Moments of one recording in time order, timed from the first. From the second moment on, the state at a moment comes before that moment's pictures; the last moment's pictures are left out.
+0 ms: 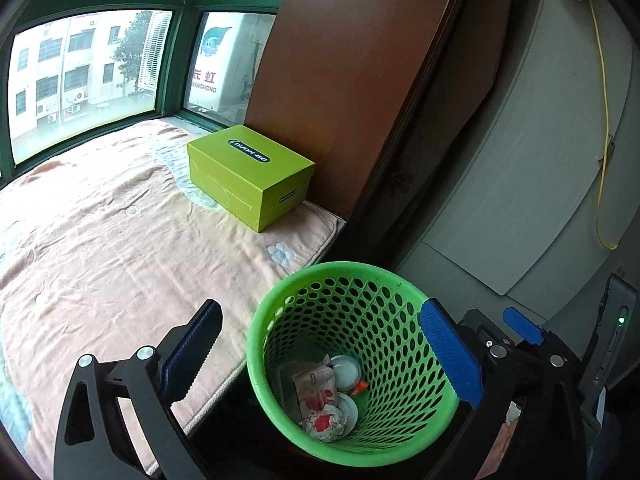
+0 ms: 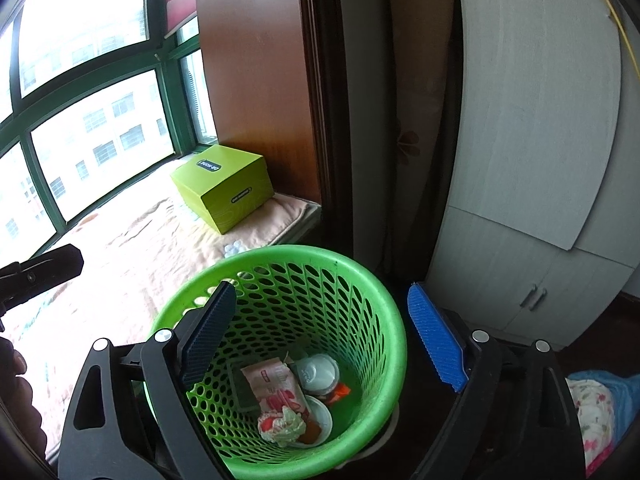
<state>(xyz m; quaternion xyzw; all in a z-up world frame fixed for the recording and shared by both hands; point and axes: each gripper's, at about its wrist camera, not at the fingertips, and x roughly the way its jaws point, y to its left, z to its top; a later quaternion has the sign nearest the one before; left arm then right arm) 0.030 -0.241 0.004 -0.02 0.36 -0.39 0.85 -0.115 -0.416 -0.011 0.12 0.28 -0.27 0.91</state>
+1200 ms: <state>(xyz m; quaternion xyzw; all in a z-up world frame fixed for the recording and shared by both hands) 0.041 -0.202 0.011 0.00 0.32 -0.31 0.89 -0.096 -0.400 -0.003 0.11 0.28 -0.24 0.92</state>
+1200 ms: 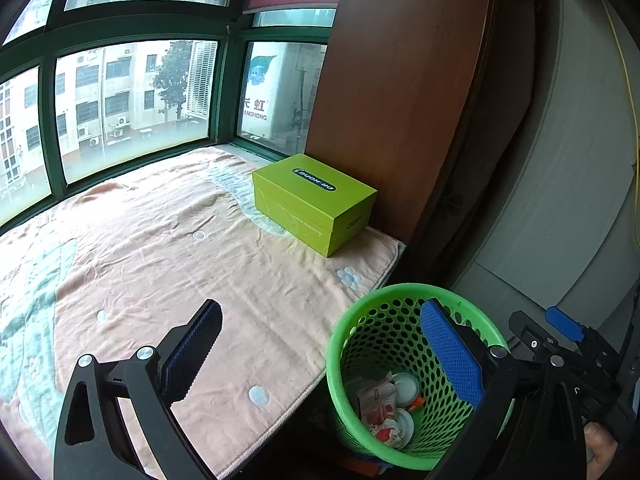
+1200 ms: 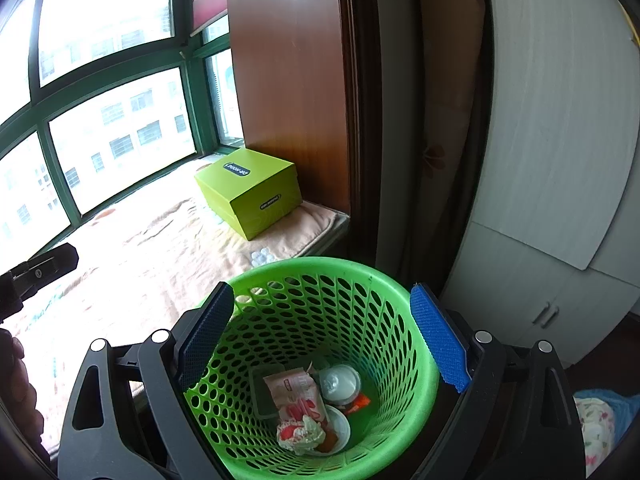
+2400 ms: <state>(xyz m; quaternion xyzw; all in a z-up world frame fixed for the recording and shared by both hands) 0.054 -0.161 0.012 0.01 0.31 -0.24 0.92 -0.063 -0.365 0.001 0.08 0.28 -0.18 0.94</state>
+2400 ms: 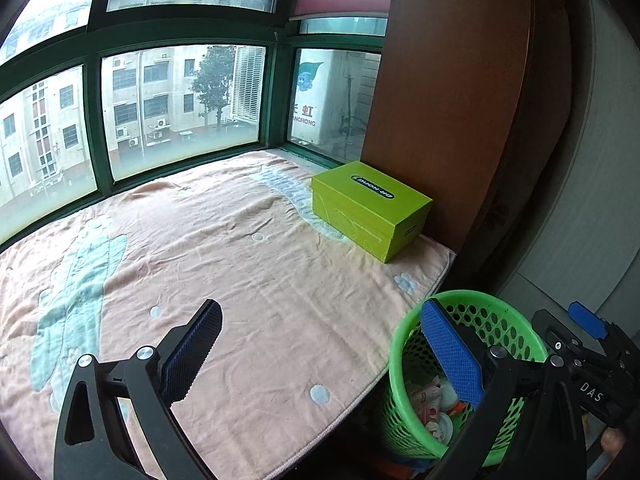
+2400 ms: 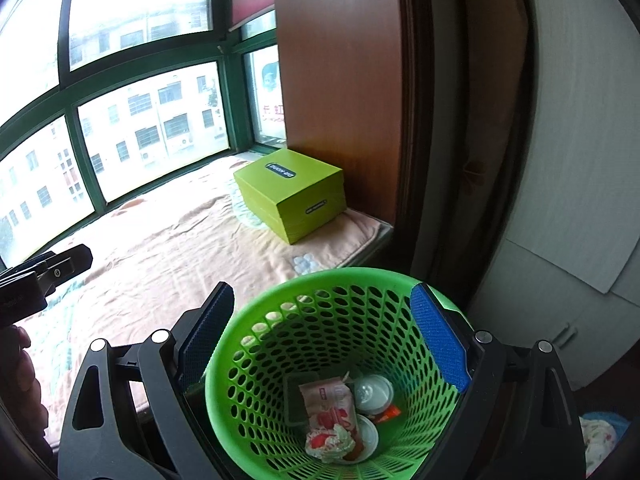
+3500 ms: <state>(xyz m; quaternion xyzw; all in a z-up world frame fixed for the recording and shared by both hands) 0.069 -0.066 0.001 -0.01 0.33 -0.11 0.94 0.010 -0.265 0.000 0.04 0.29 -0.04 0.95</state>
